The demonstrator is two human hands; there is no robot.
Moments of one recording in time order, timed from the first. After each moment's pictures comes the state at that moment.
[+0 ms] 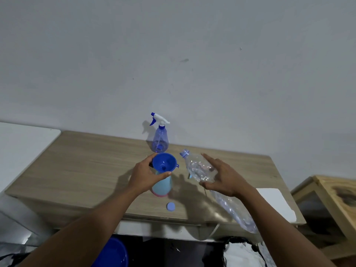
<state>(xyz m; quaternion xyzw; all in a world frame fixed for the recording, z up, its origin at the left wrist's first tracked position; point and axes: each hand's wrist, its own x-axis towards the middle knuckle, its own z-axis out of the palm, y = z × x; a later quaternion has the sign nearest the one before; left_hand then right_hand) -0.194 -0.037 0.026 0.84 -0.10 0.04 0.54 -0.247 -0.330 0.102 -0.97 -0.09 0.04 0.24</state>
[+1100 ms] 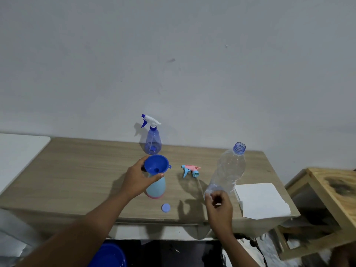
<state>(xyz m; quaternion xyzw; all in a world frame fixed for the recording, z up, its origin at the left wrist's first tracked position) -0.198 -0.043 0.026 0.84 -0.09 0.03 0.53 -0.325 -0.295 0.002 -0.77 0.20 -0.23 0.56</state>
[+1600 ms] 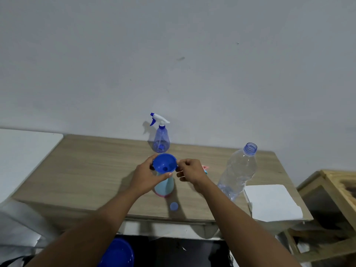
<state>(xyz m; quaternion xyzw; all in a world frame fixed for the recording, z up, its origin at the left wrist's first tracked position) -0.194 -0.037 0.023 0.85 -0.09 0.01 0.53 -0.205 -0.227 0.063 -0.75 0.15 0.10 0.63</state>
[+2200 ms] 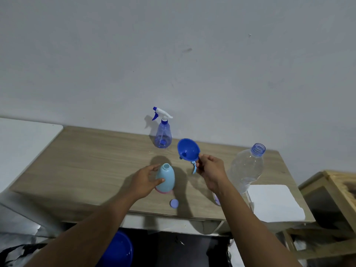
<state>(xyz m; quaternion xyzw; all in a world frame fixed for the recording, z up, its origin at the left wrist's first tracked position) -0.190 -0.024 -0.019 0.87 -0.05 -0.07 0.49 -0.204 -0.260 0.065 -0.59 0.23 -0.01 0.77</state>
